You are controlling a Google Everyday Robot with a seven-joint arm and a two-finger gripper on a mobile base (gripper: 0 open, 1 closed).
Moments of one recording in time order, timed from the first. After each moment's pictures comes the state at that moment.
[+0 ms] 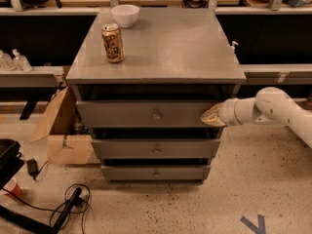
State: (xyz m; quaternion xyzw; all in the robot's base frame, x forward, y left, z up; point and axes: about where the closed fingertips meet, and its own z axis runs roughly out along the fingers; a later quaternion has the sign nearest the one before) arm 0.701 -0.220 0.628 -0.57 0.71 0.07 0.42
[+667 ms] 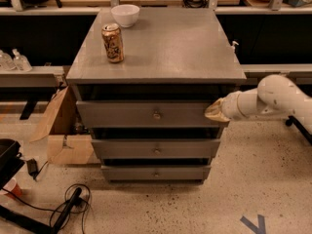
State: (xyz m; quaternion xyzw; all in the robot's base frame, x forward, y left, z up) arm 0.683 -0.227 0.658 -0.60 0.70 0.04 0.38
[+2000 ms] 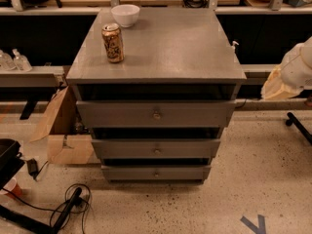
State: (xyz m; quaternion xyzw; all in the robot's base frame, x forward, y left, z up) arm 0.560 -0.325 0.858 -0.68 0.71 -0.08 0.18
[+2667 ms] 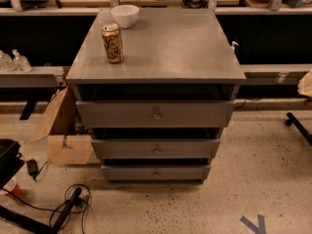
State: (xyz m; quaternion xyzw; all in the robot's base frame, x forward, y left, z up) arm 0.510 -0.359 0.922 -0.61 0.74 -0.16 0.23
